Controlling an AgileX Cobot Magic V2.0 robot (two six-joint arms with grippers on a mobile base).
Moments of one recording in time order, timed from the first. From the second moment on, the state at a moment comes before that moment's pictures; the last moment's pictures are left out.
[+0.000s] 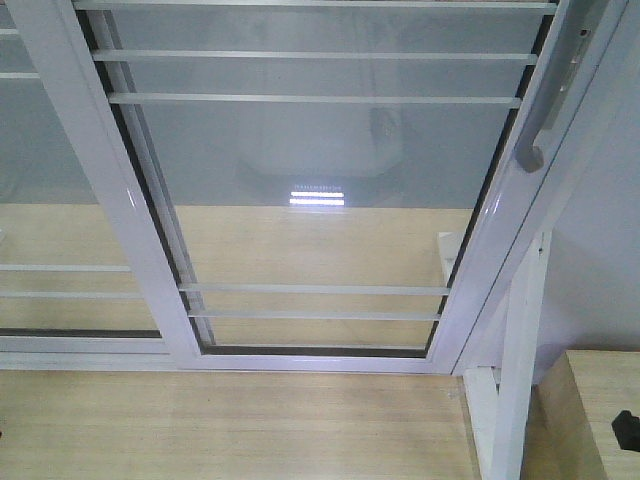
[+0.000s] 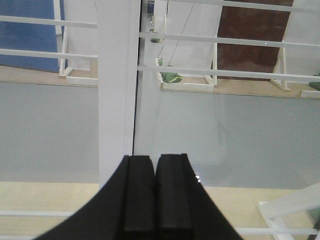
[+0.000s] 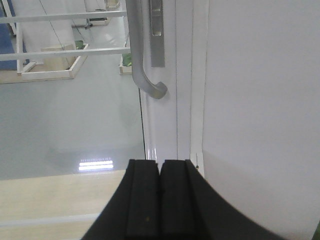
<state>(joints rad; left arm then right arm) -0.07 0.00 0.03 -0.02 0.15 -0.08 -0.09 -0.01 0.03 0.01 0.25 0.05</state>
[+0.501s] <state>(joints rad) -0.07 0.00 0.03 -0.02 0.07 -0.09 -0.09 -0.01 0.03 0.01 0.15 0.05</state>
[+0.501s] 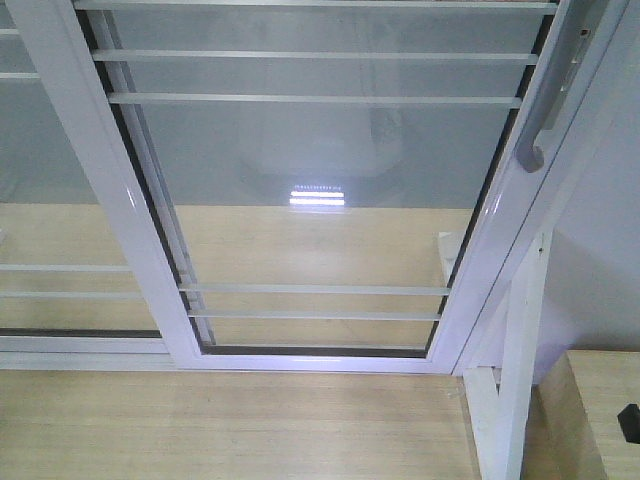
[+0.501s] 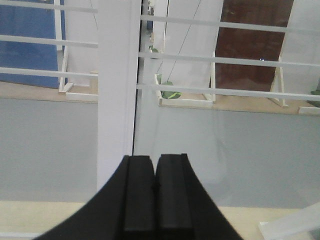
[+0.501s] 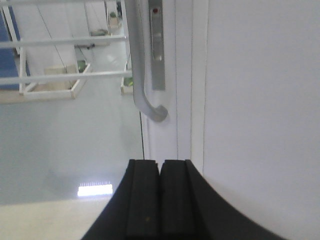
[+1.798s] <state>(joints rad) -0.07 0.82 -0.52 -0.03 -0.07 -0.04 -0.09 0.93 -0.60 0.18 0.12 -0.19</state>
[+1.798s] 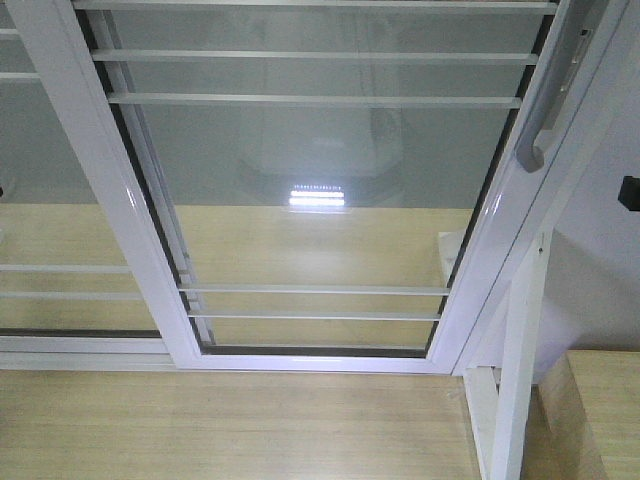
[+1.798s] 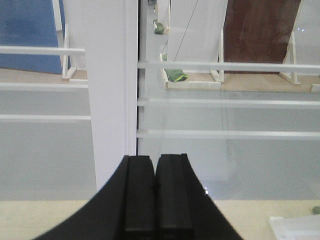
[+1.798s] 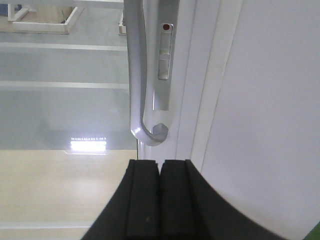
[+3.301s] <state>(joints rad) -0.07 0.85 -0.52 -0.03 0.07 -0.03 -0.09 1.72 -0.80 -0.20 -0.65 0.04</state>
